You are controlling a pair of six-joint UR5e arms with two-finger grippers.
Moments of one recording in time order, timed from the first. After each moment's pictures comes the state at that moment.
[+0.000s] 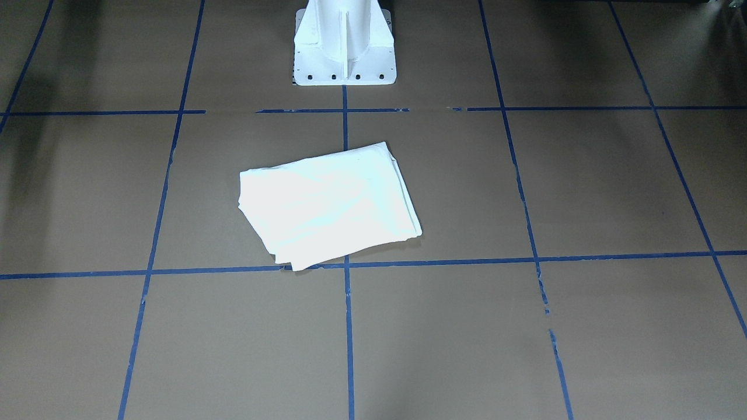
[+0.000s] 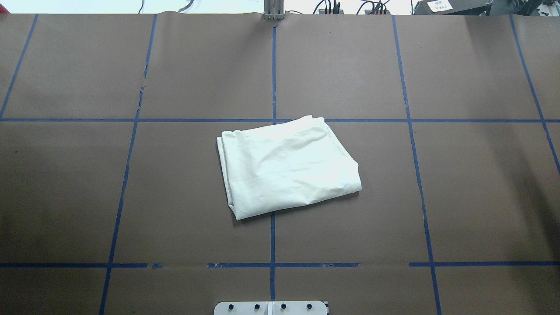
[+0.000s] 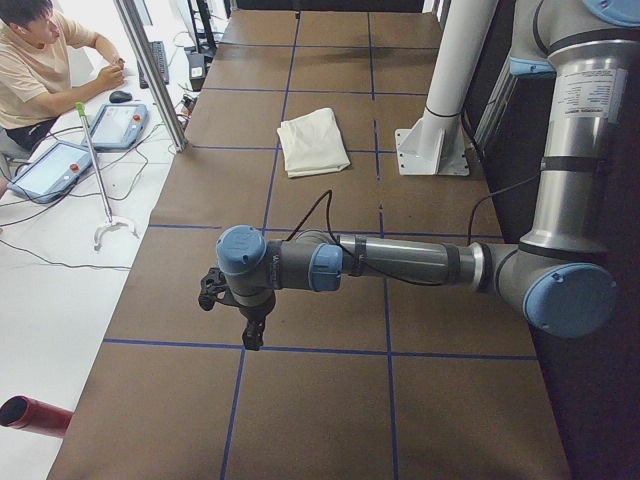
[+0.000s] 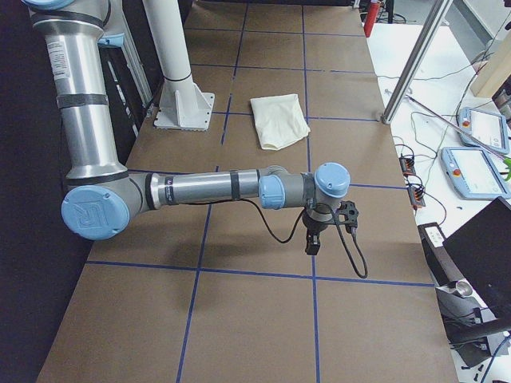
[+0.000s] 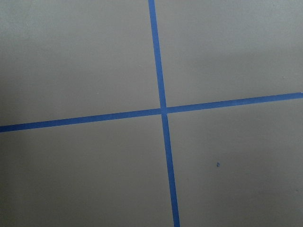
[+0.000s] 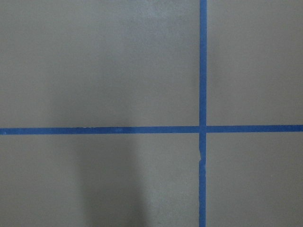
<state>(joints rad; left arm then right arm) -1.58 -1.62 -1.59 -1.55 -2.37 0.09 1.46 -1.46 1.55 -1.58 2.35 0.16</state>
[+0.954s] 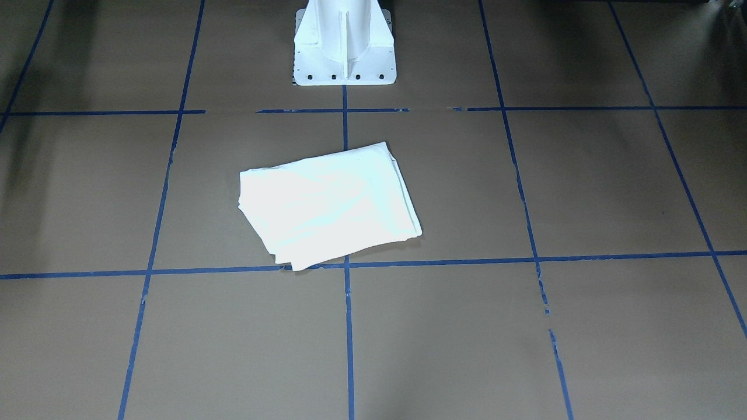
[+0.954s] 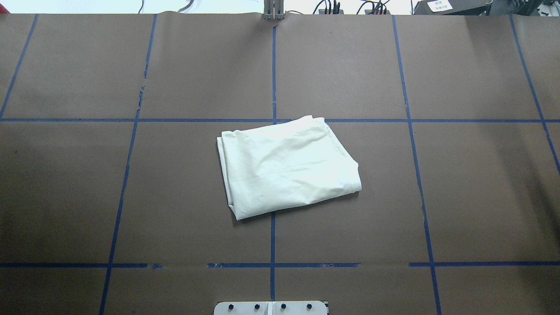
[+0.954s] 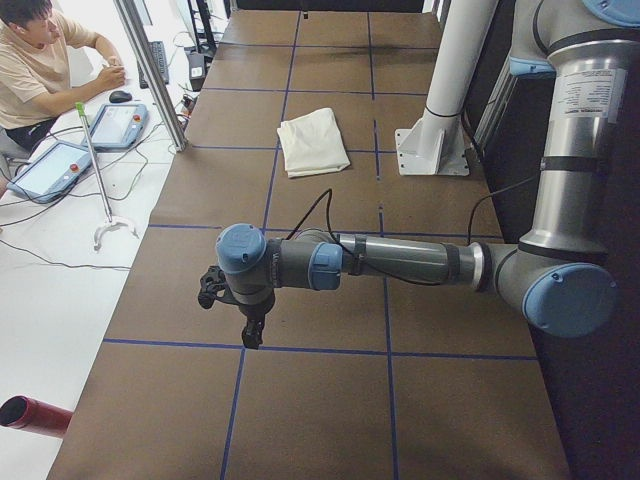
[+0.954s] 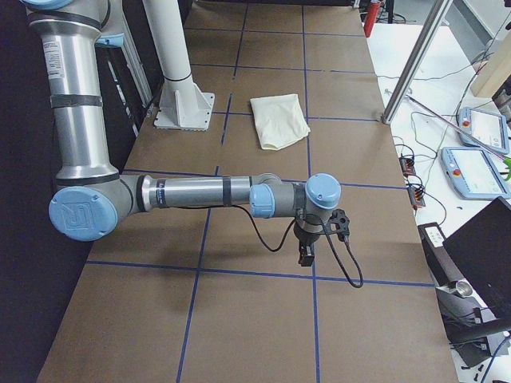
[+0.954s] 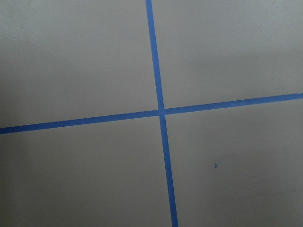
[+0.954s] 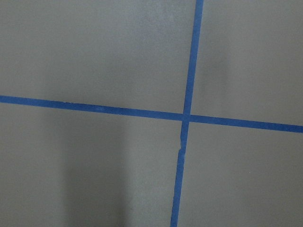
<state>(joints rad) -1.58 -1.62 -1.59 -1.55 -2.38 0.09 1.47 -1.49 1.55 -1.58 2.33 0.02</state>
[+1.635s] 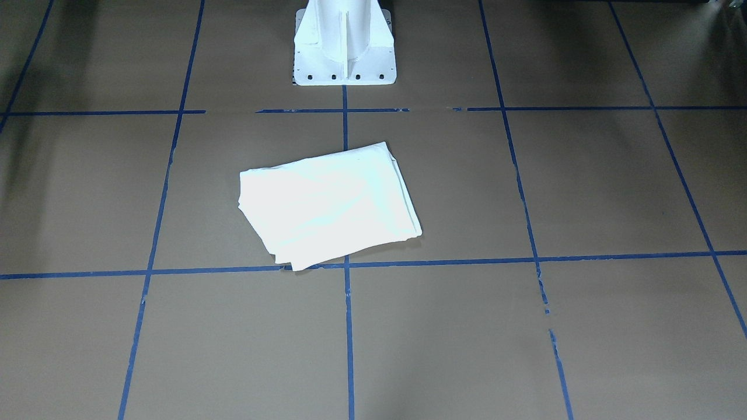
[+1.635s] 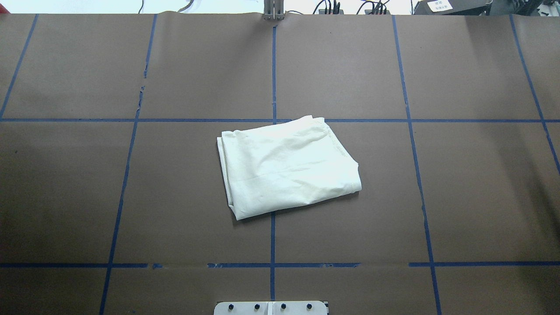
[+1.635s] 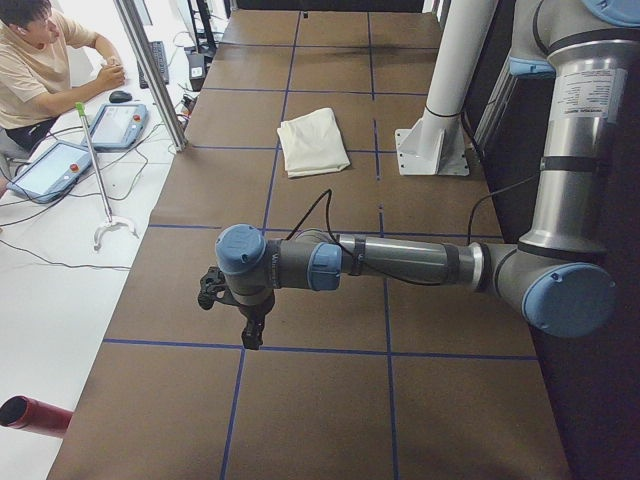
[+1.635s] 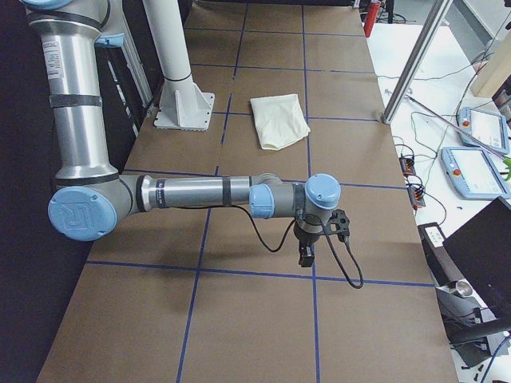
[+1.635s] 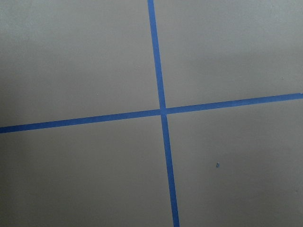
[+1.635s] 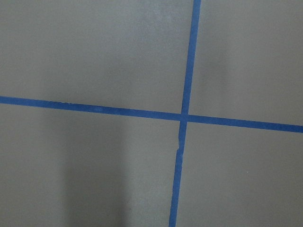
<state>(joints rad) -1.58 -1.63 -1.59 -1.55 -2.37 0.09 1.47 -1.49 1.55 -1.58 2.32 0.02</state>
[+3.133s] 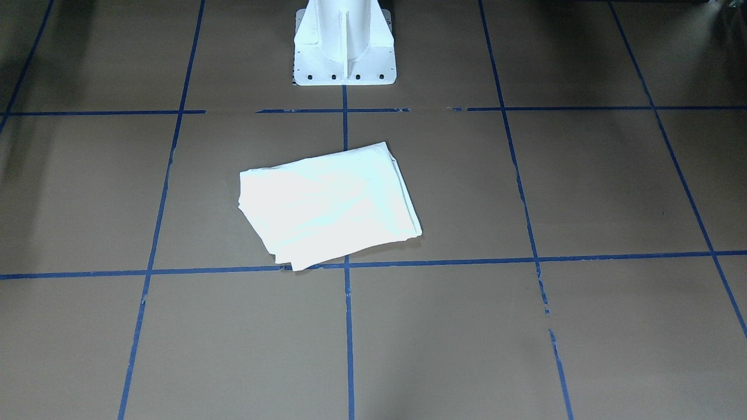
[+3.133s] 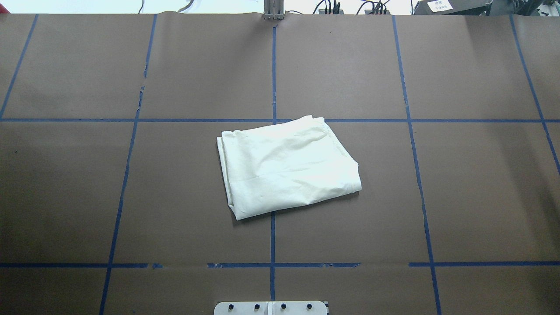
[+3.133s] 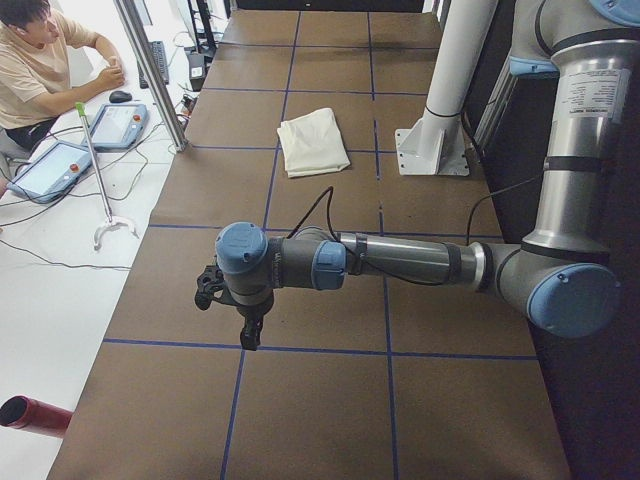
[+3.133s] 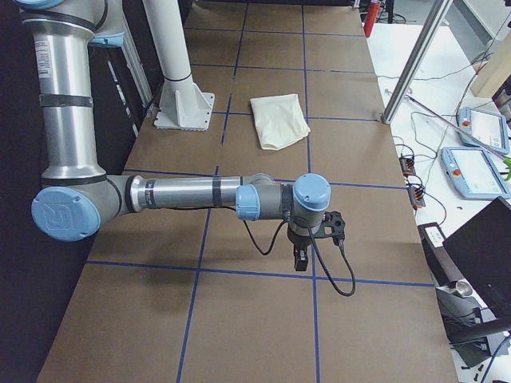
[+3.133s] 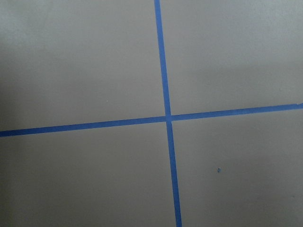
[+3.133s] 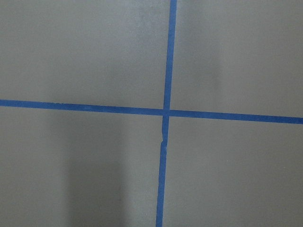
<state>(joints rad) -1.63 -1.63 -1.61 -1.54 -2.38 0.09 1.53 -1.54 1.61 -1.58 2.32 0.02</state>
